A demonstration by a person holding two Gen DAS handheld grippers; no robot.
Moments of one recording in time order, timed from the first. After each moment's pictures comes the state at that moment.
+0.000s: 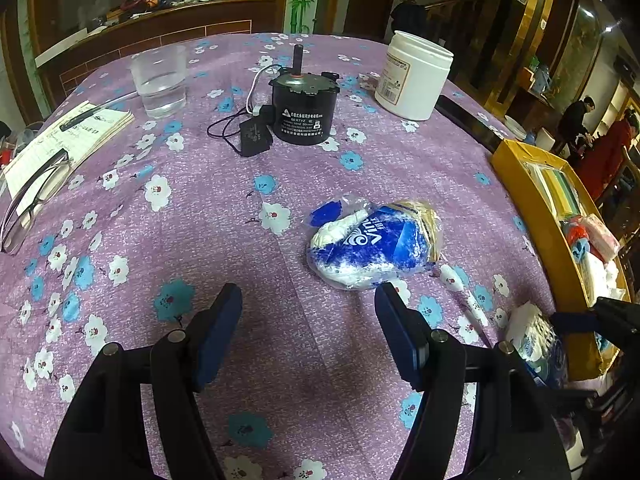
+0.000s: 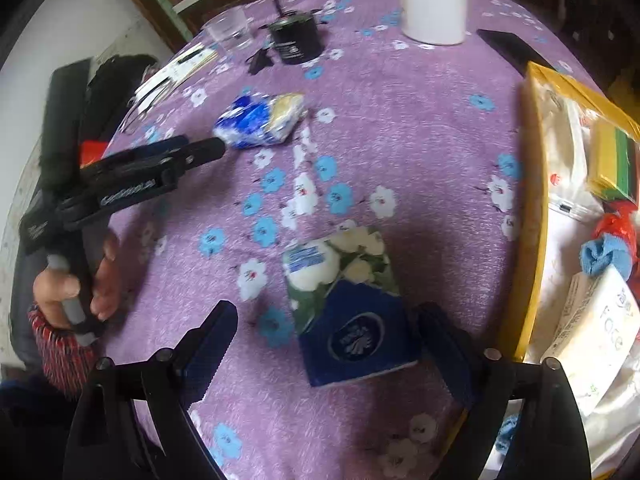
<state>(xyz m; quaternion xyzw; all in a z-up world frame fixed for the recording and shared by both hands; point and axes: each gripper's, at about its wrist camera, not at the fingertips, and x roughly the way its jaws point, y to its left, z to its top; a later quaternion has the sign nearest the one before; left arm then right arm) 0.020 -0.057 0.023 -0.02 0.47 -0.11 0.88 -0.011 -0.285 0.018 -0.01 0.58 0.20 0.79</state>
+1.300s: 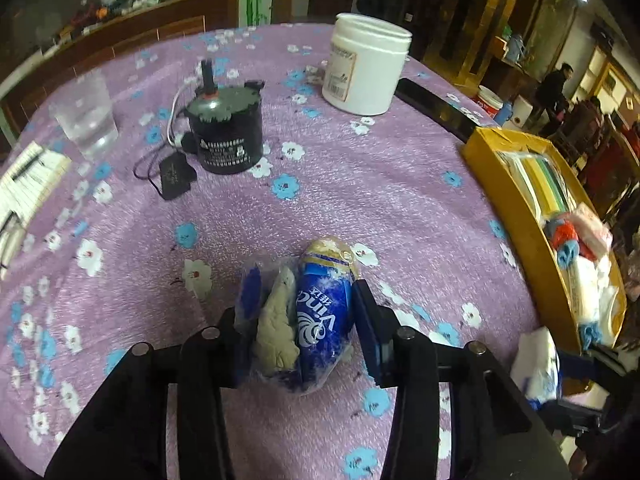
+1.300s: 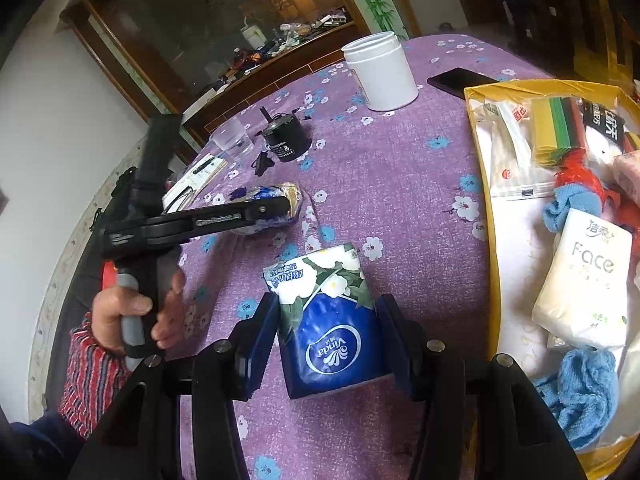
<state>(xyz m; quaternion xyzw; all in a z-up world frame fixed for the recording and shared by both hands) 0.053 -0.107 0.034 0.03 0.48 -0.16 0.86 -0.044 -0.322 0.036 0.15 0.45 0.19 0.86</state>
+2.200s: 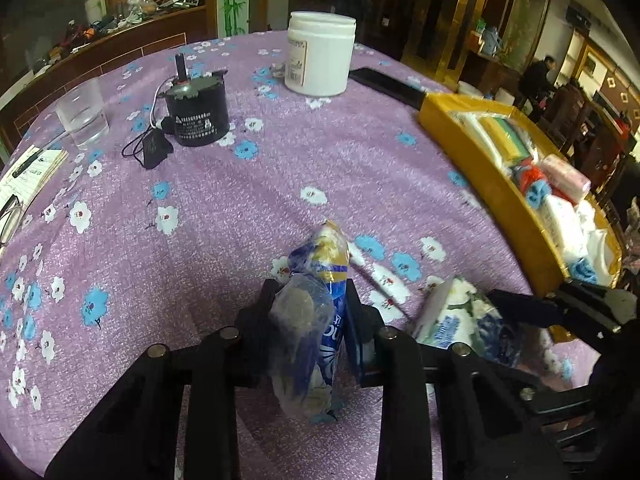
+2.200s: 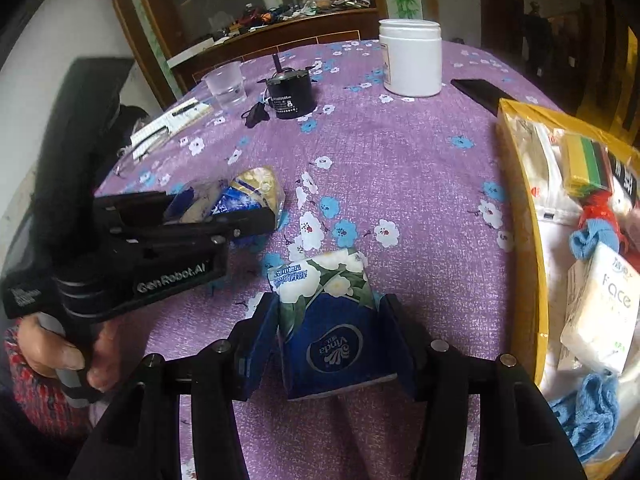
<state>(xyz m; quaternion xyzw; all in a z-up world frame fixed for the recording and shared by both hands) -0.002 -0.116 0.026 0.04 0.45 -0.19 0.87 -0.039 -0.270 0.016 0.00 0.47 0.16 0.87</state>
